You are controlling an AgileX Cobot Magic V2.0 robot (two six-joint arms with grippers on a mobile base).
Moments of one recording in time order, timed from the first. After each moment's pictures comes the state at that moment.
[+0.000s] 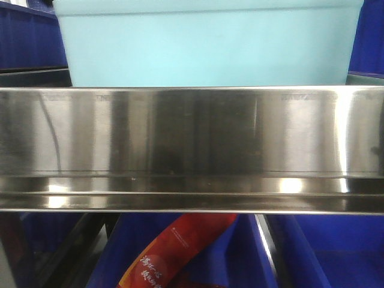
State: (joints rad) left arm -0.33 1.82 -1.88 0.06 1.14 -0.20; right arm 0.18 1.63 -1.62 -0.03 1.07 0.16
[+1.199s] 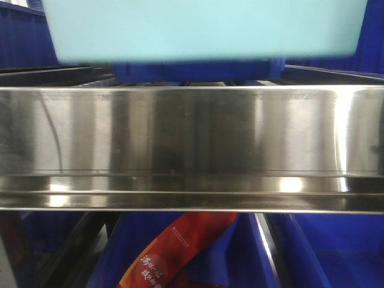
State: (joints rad) left arm -0.33 1.75 -1.88 0.03 1.19 -0.20; right arm 0.19 1.59 -1.63 0.02 1.05 0.17
